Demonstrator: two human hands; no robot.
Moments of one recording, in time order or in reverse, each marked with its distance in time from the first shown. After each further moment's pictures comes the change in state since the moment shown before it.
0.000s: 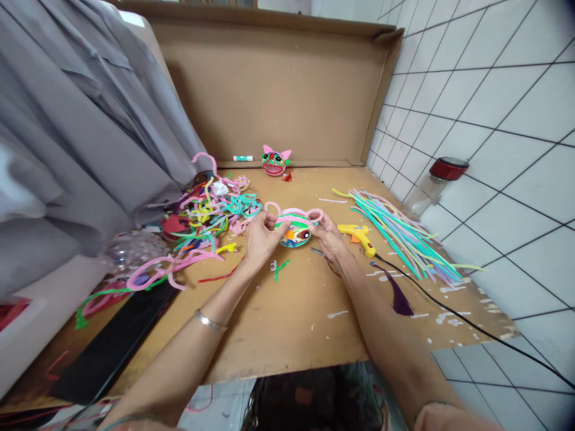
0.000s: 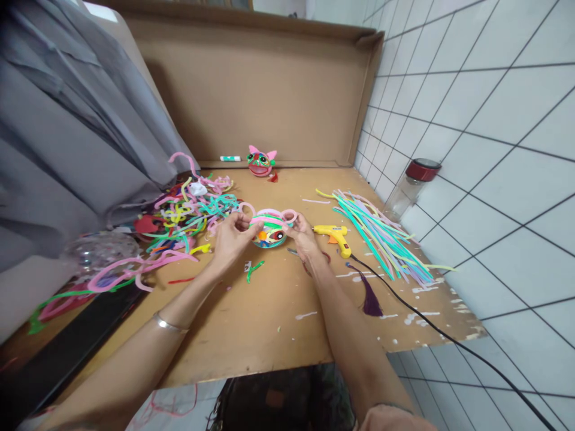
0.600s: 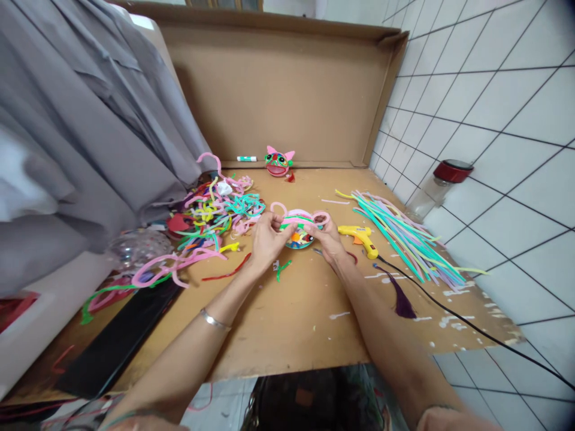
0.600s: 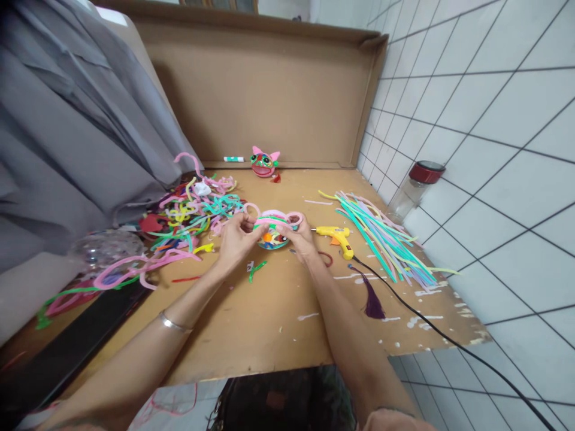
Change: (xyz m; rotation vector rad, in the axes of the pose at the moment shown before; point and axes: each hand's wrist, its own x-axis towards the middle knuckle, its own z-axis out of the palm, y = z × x) left_hand -0.004 0.002 0.001 0.046 -0.002 0.077; right_hand -0.003 0.000 0.013 -0.047 0.096 -0.035
